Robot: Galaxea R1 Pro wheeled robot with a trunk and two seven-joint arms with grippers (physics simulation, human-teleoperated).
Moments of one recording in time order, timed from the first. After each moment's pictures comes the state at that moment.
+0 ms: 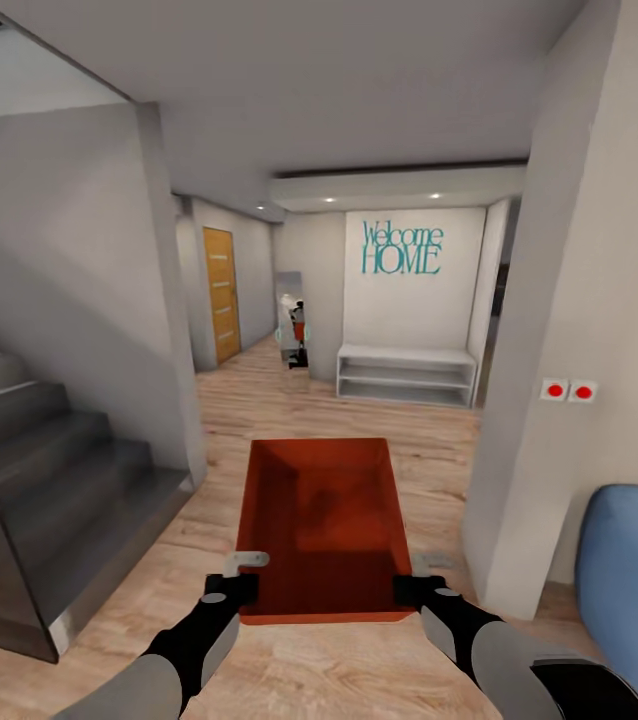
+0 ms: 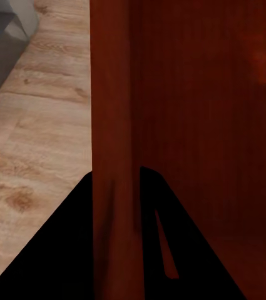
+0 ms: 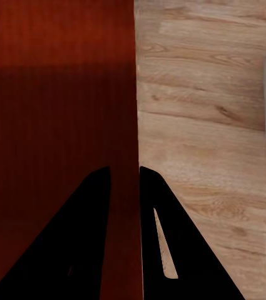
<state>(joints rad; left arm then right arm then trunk) -0.63 -0.13 -0.10 -0.31 0.04 0.04 0.20 -0.77 0.07 0.00 -0.01 -0.01 -0.06 -0.04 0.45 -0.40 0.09</state>
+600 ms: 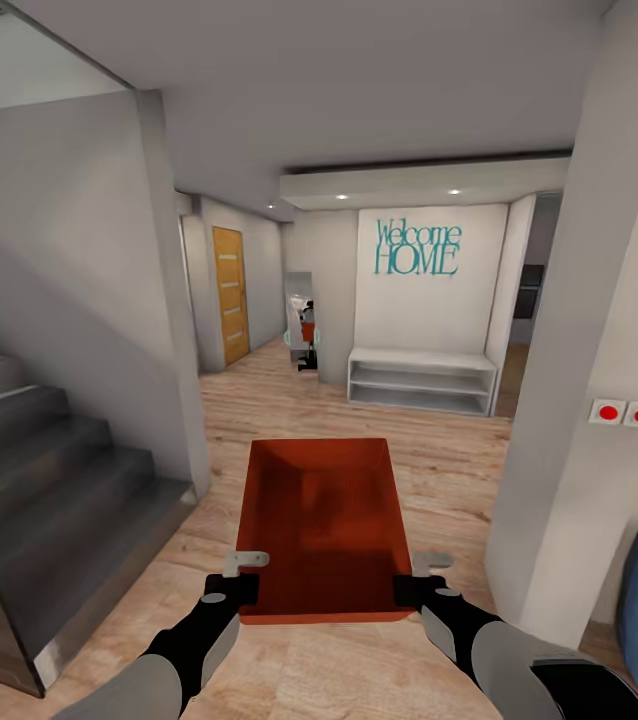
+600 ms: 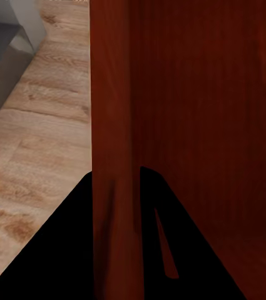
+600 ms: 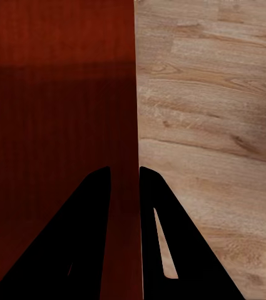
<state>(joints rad) -0.63 -0.13 -0.10 -0.31 0.04 0.04 0.20 -0.77 0.07 0.00 -0.01 -0.01 -0.06 -0.04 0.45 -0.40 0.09</state>
